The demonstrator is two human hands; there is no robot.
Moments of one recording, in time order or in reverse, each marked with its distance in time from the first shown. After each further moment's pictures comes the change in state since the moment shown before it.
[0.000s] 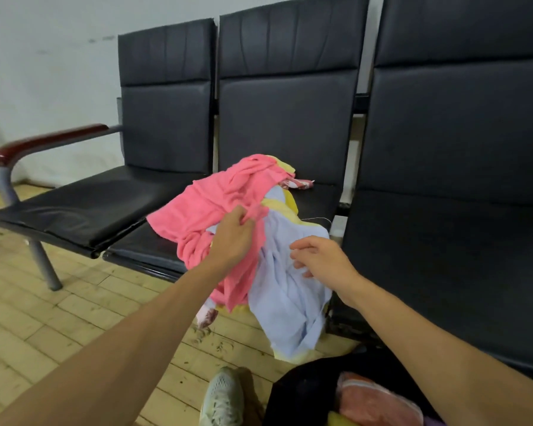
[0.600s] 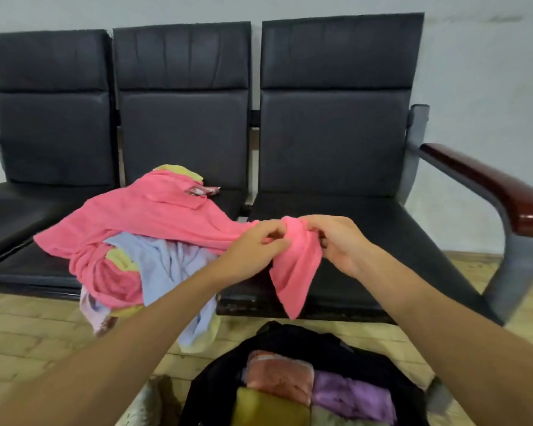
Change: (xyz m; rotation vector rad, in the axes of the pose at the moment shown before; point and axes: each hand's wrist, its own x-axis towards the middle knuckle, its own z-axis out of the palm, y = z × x) left_hand -0.091 0.152 0.107 -0.208 -0.618 0.367; right_hand -0.108 -0.007 -0.185 0.395 0.293 0.160
